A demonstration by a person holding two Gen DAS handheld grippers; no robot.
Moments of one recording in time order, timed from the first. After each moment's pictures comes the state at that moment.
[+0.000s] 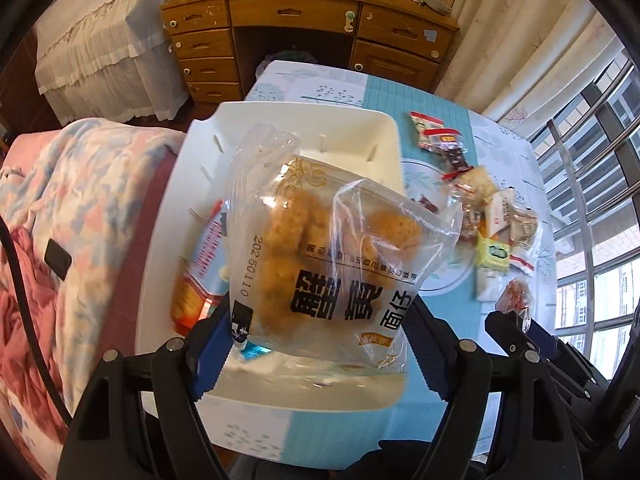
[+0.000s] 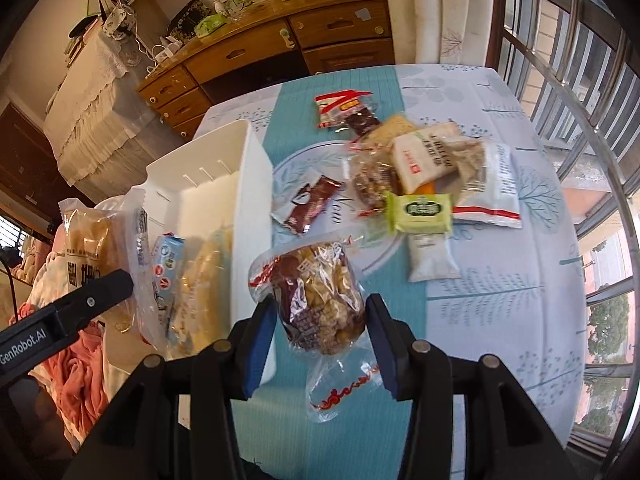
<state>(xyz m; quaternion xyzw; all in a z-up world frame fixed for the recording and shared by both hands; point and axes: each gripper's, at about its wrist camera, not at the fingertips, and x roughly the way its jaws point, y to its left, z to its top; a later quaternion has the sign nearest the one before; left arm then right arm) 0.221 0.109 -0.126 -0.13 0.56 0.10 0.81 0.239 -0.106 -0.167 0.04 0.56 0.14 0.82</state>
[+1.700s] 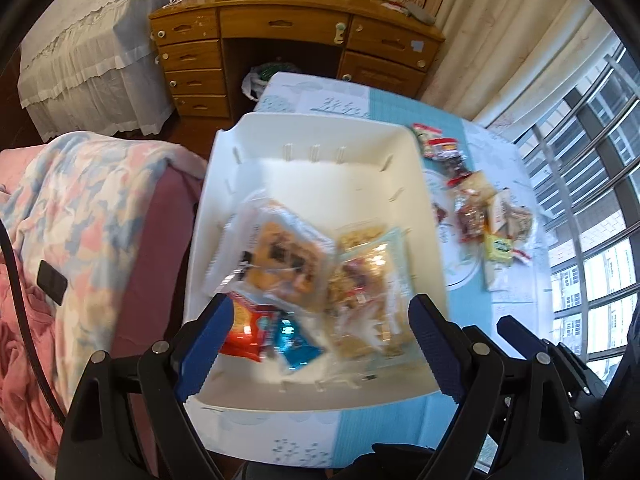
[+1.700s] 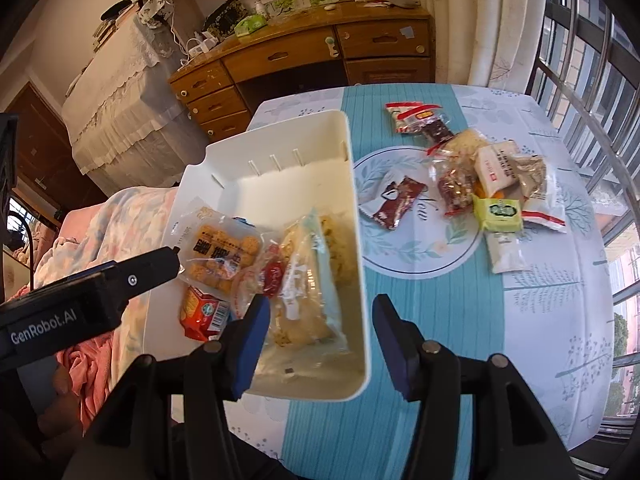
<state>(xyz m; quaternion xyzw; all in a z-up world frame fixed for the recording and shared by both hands) 0.197 0.159 -0.120 -0.13 0.54 0.06 0.83 0.195 -0.038 -0.150 0.02 0.52 0.17 0.84</state>
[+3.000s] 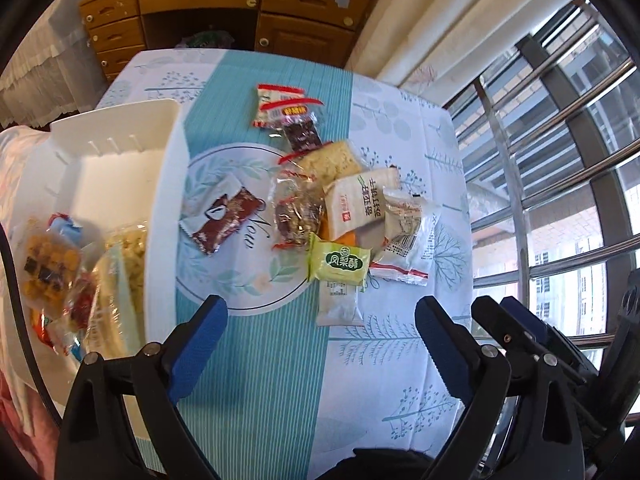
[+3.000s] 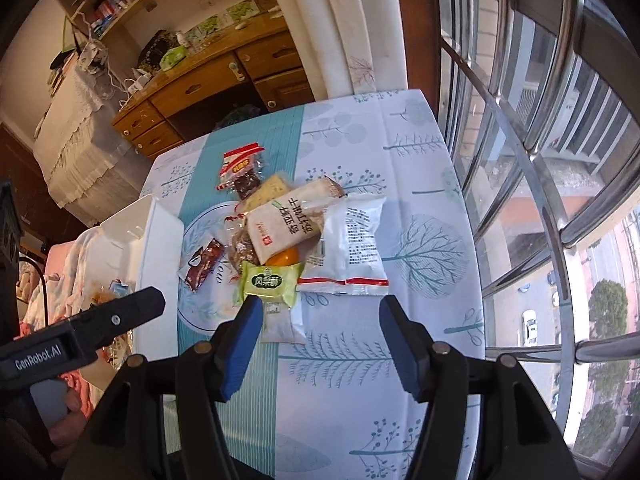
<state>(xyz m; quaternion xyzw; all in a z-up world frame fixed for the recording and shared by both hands) 0.324 -0.072 -0.153 -0.17 0.59 0.01 0.79 0.324 -0.276 -0.150 0.06 0.55 0.13 0.82</state>
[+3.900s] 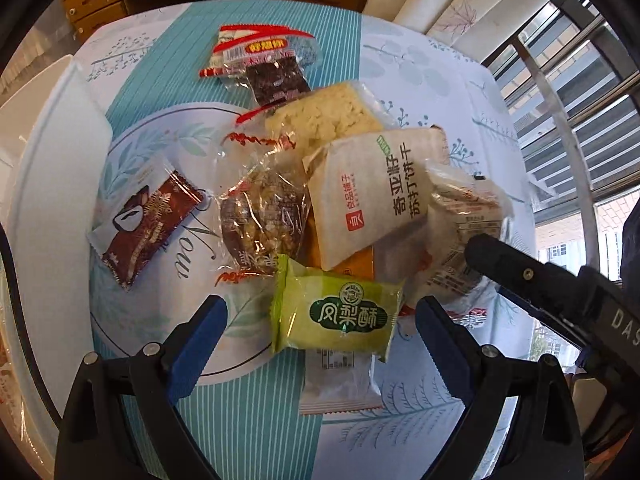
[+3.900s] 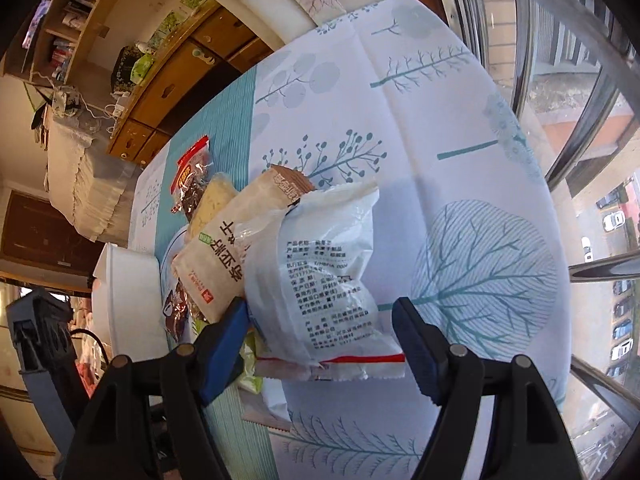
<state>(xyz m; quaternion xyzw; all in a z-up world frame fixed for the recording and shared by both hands) 0.385 -0.113 -0.272 -0.14 0.62 0.03 0.77 0.419 -0.292 -0.267 0.19 0.62 0.16 0.75</state>
